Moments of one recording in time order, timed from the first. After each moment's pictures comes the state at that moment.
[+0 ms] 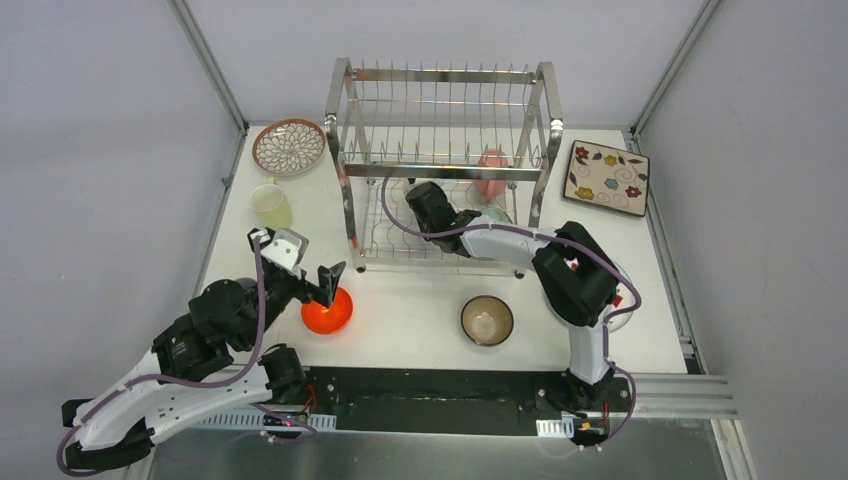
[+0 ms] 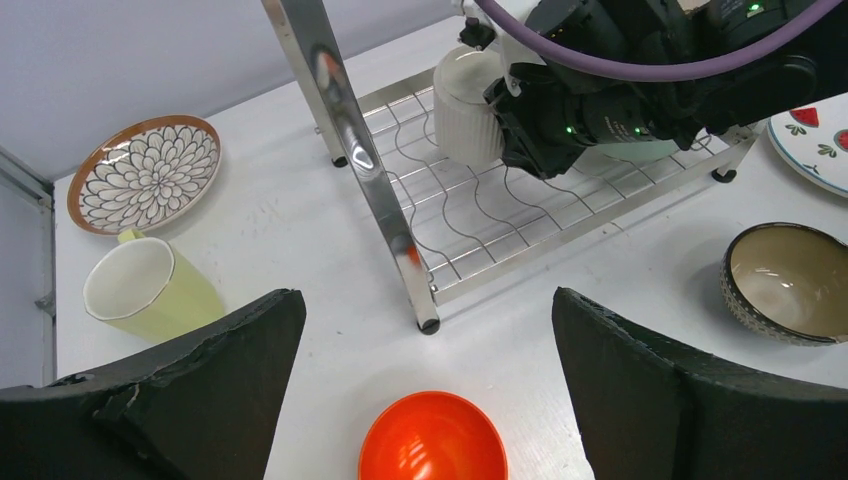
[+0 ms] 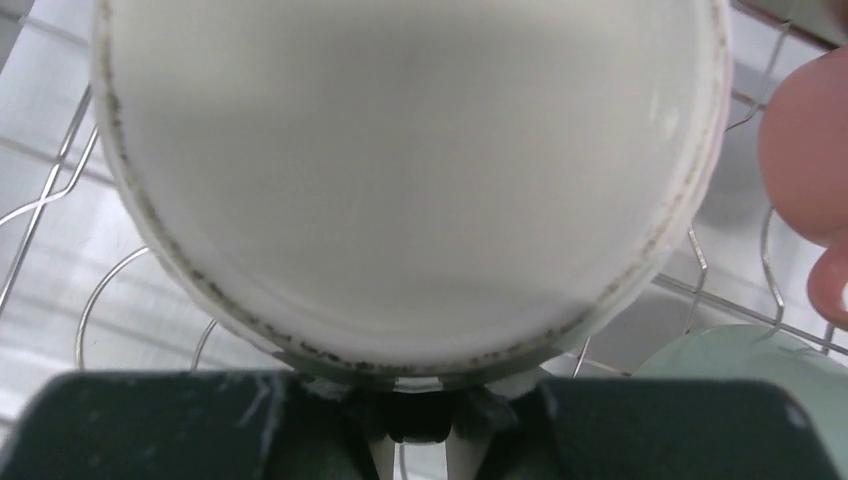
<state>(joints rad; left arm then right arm) -1.06 0.33 0.80 -0.50 -0.61 0.08 0.86 1.94 1.32 -0.11 0.45 0.21</state>
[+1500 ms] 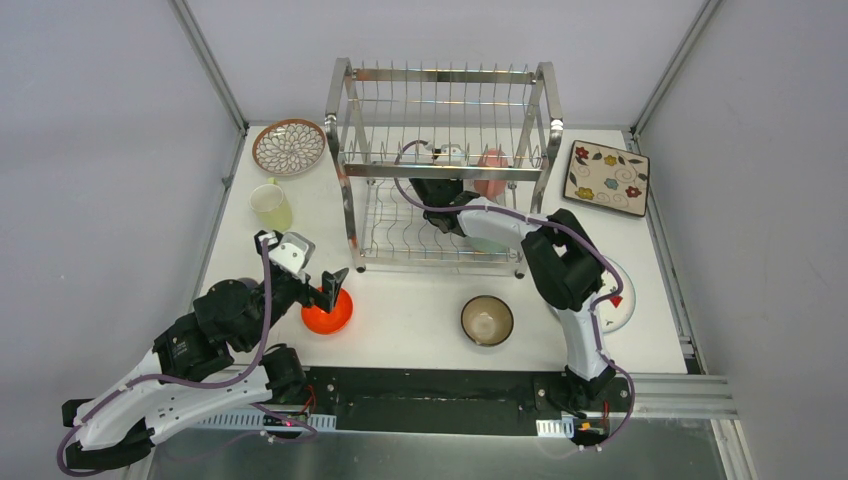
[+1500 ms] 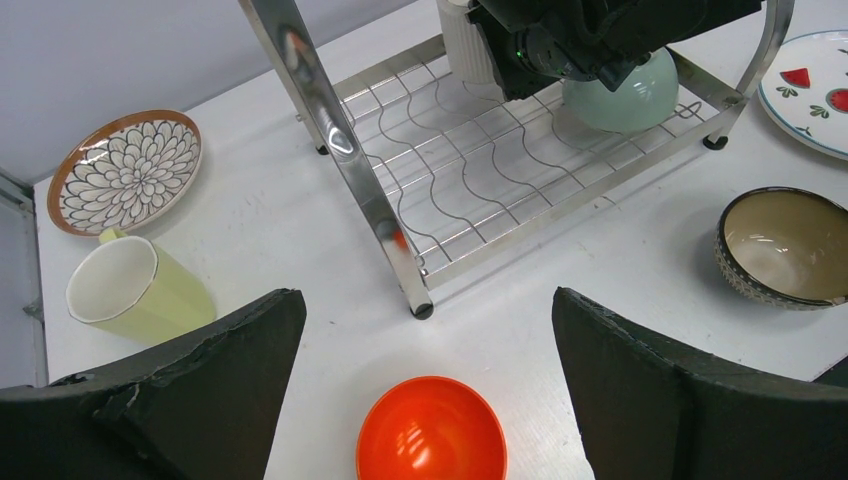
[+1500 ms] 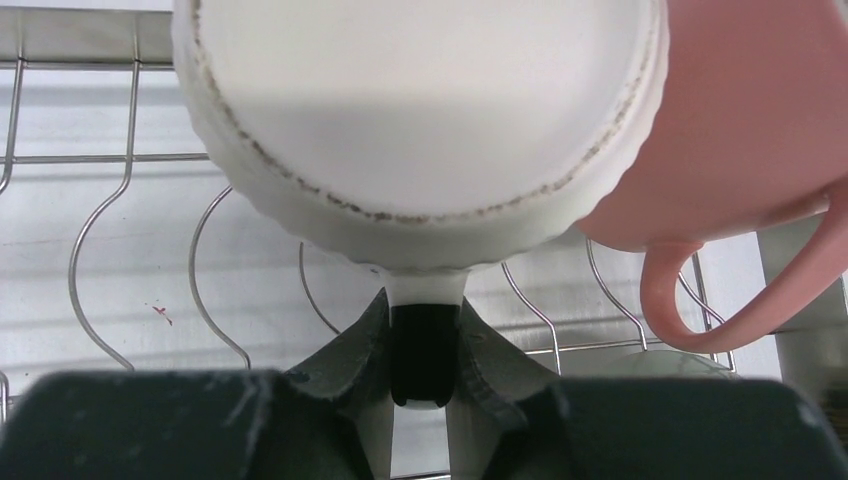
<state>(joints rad) -1.06 0.33 0.80 -0.53 -0.56 0.08 0.77 2.09 1.52 -0.20 0.76 0.43</state>
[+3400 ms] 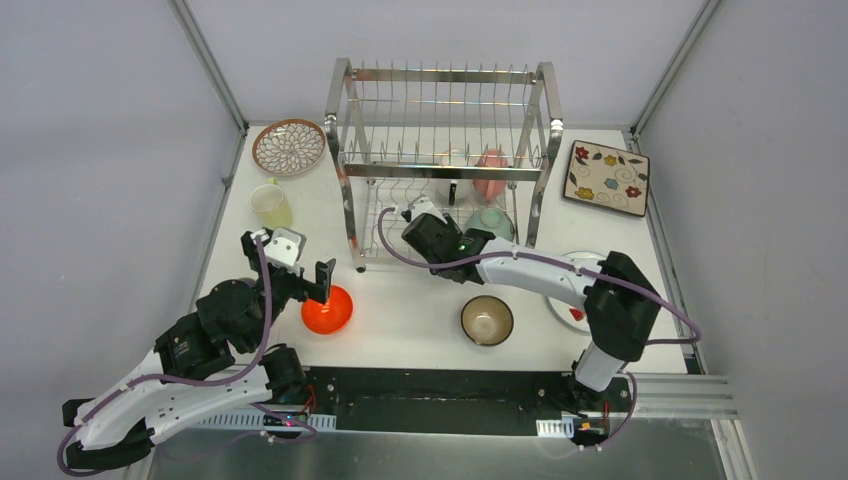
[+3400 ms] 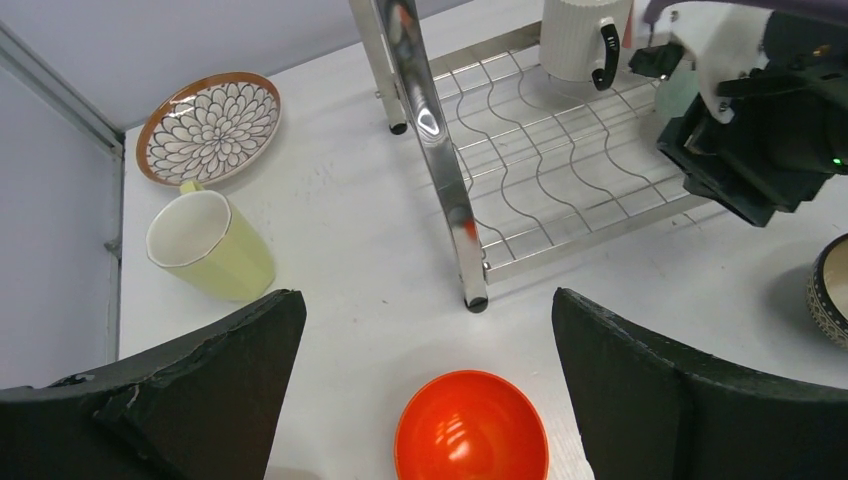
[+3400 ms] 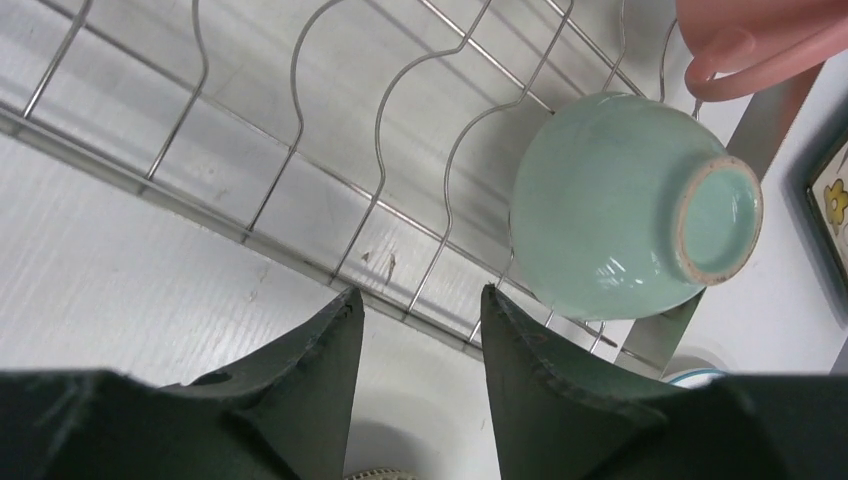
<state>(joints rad) -1.06 0.33 0.79 -0.54 -0.73 0.08 1.03 1.71 1.26 -0.56 0.59 0.15</state>
